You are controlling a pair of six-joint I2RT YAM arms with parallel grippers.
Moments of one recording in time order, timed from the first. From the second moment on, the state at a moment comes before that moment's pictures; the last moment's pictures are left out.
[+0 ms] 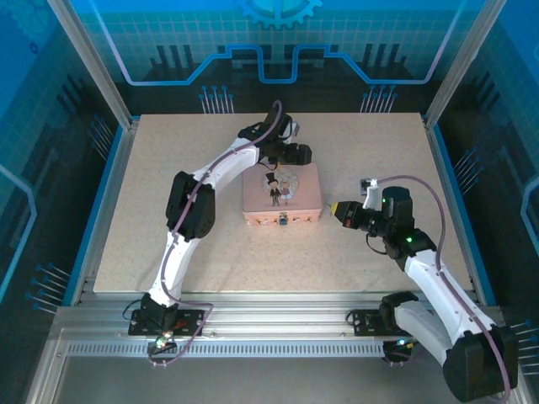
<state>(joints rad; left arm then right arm) -0.50 2.30 2.10 -0.68 0.26 -0.42 0.19 0.89 0.56 -0.20 -0.53 0.60</state>
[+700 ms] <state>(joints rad) -0.65 1.41 0.88 -0.18 0.19 -0.68 0.19 1.33 0.91 -0.34 -0.23 0.43</state>
